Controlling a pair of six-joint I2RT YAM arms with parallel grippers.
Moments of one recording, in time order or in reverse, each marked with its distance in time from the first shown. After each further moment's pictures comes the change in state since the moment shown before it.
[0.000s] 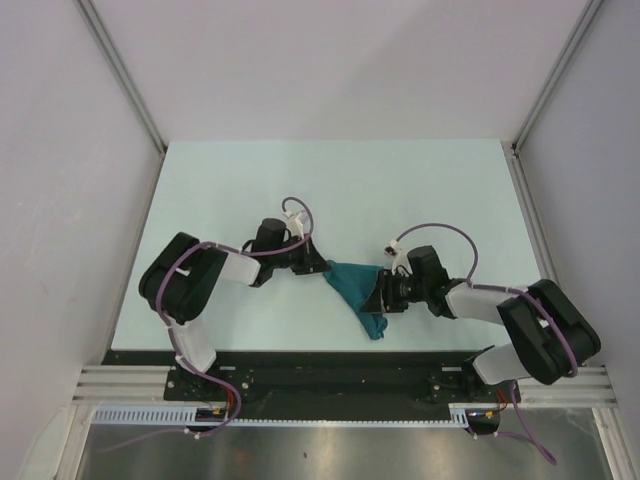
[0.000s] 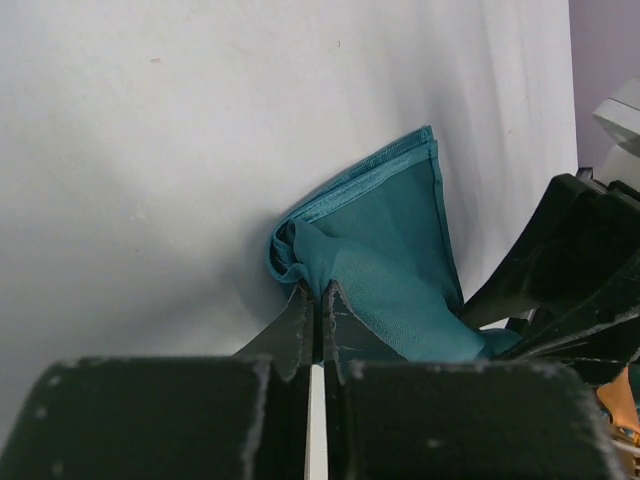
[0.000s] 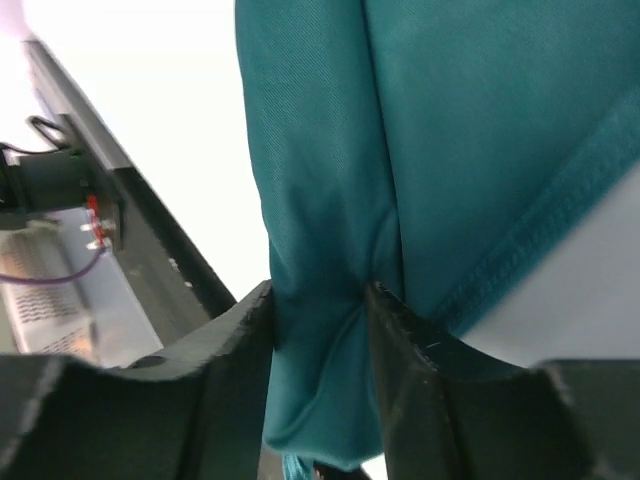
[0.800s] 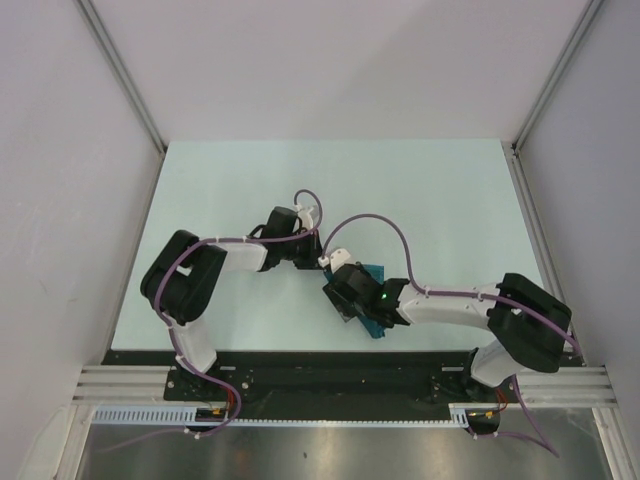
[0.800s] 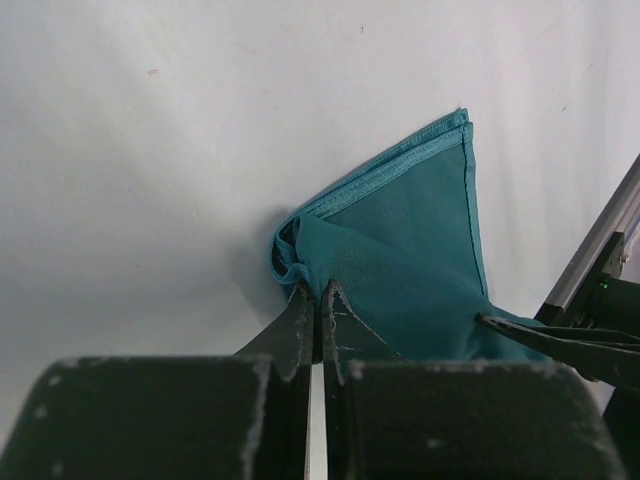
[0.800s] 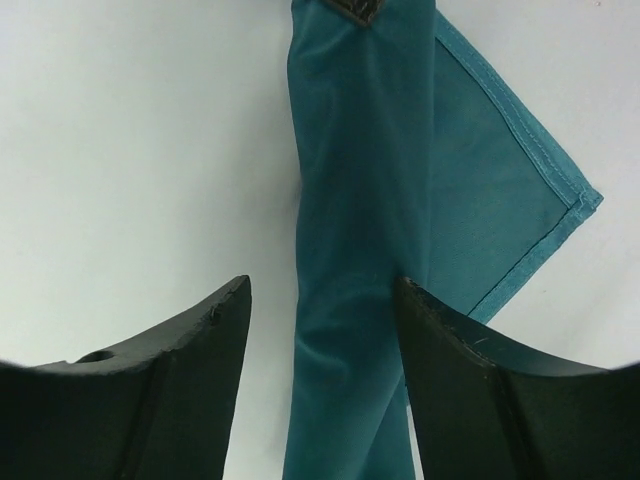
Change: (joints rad) left arm -0.032 0.002 0.182 -0.366 -0.052 0.129; right arm 0.577 0.071 0.403 -0.461 0.998 -0.296
